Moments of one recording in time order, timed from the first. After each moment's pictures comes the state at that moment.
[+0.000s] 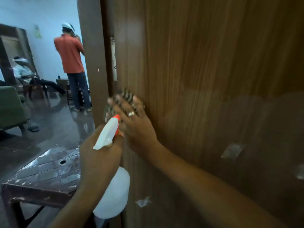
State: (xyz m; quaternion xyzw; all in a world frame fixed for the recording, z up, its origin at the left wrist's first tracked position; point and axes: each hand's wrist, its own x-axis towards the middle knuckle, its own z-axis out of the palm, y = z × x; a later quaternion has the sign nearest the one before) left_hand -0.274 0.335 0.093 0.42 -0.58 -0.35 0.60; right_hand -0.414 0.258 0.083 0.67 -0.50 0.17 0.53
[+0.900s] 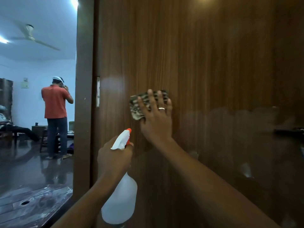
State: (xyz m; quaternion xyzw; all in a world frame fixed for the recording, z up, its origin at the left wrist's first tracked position) left_hand -0.332 0.373 0.066 0.30 -0.63 -0.38 0.60; right_hand -0.500 0.355 0.134 0.47 -0.61 0.29 0.57
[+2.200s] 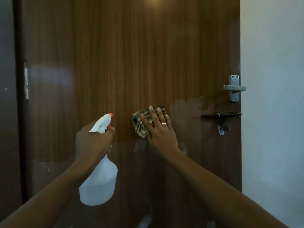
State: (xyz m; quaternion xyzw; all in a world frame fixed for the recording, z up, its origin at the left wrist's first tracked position) left_hand -0.403 0.401 0.078 0.21 -0.70 -0.40 0.55; right_hand -0.629 0.495 0.050 0.44 -0.71 0.15 0.53
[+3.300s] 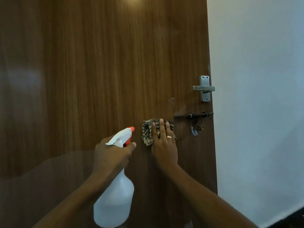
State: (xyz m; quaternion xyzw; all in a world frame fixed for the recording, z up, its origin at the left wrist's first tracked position) left_hand -0.481 0.513 0.062 0.18 -0.75 -0.43 0.47; right_hand -0.701 0.566 0.002 0.31 -0.77 0.23 0.51
